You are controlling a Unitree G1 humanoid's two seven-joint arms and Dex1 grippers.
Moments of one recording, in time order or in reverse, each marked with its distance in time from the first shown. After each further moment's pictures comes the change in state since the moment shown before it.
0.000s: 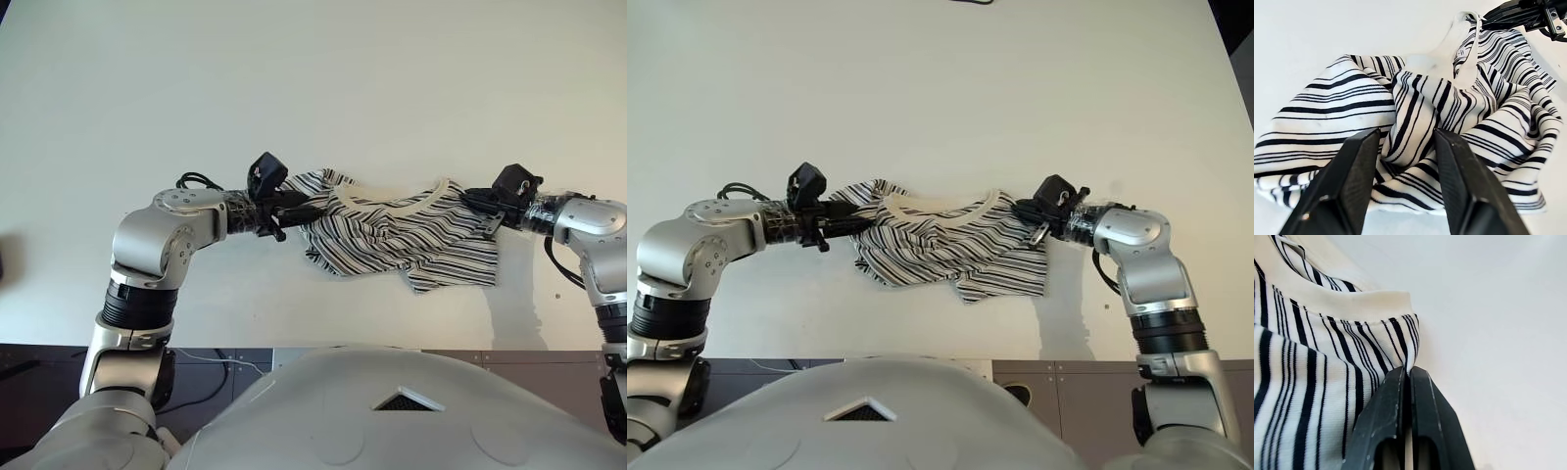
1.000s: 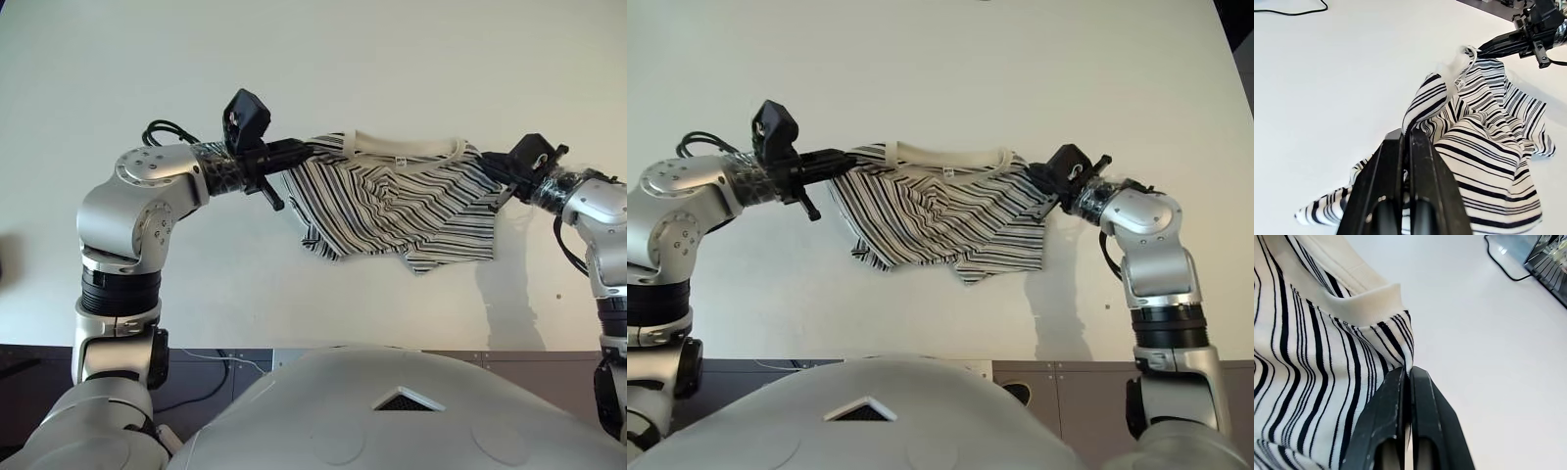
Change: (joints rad) left arm -0.112 0.037 0.077 -0.057 0.024 -0.191 0.025; right arm -0.063 0.039 -0.100 -0.082 -0.058 -0.046 -0.154
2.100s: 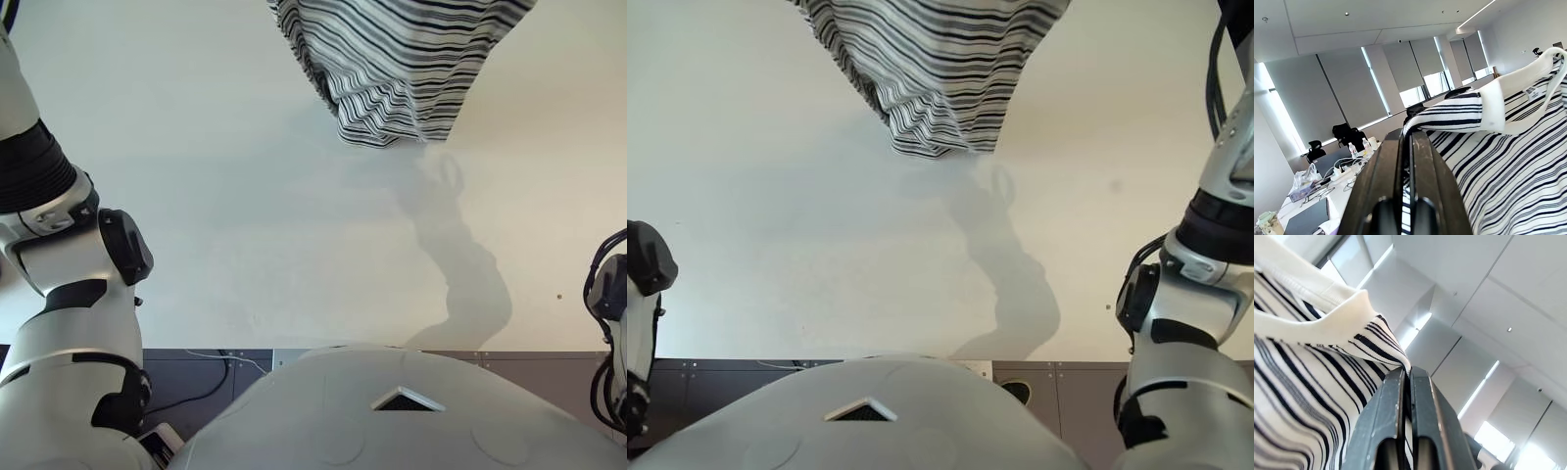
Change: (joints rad) left arm -0.599 0.025 0.287 0.131 -0.011 -0.269 0.170; right arm -0.586 0.069 -0.261 -0.202 0.041 -0.057 -0.267
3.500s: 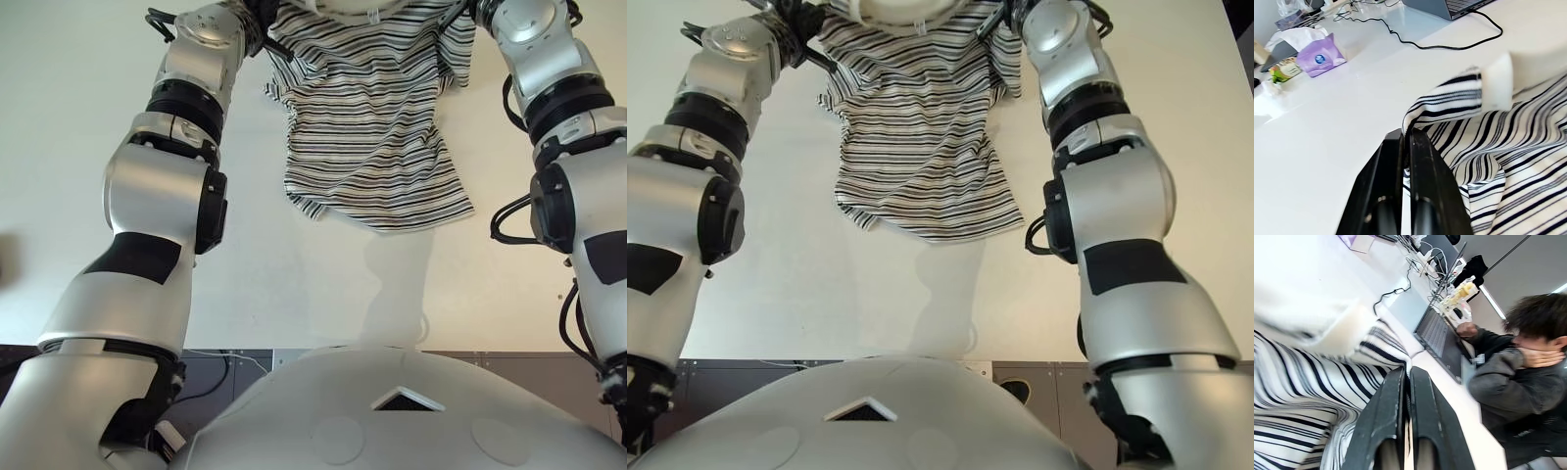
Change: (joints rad) left arm -0.299 -0.363 -0.358 1.532 0.467 -0.490 0.312; right arm -0.508 0.372 0.438 1.571 -0.469 -0.249 -0.295
